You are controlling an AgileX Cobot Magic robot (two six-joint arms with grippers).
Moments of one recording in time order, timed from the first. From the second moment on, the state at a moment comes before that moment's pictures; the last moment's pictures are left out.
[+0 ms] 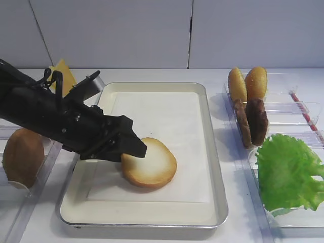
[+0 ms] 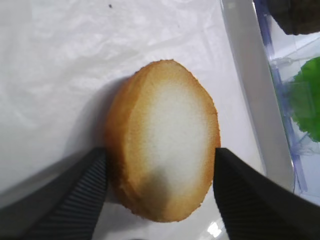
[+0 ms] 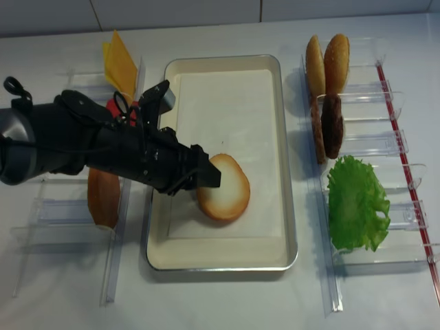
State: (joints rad) left arm -0.33 1.67 -0.86 -1.14 0.74 0.85; right arm 0.02 -0.02 -0.48 -0.02 1.14 0.07
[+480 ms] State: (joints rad) left arm -0.33 1.67 -0.95 -0.97 0.73 0.75; right arm 0.02 -0.02 -0.48 -0.02 1.14 0.07
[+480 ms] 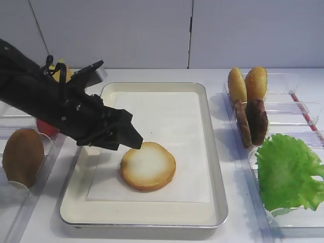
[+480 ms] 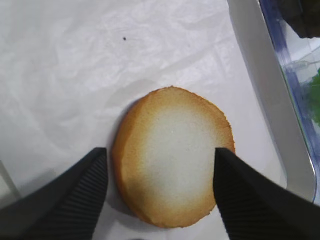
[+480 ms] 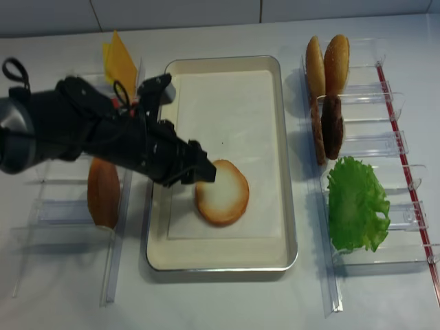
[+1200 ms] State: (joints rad) left arm -0.39 1.57 -1.26 -0.19 0.93 0.27; right arm 0.02 -0.02 -0.48 -0.02 1.14 0.07
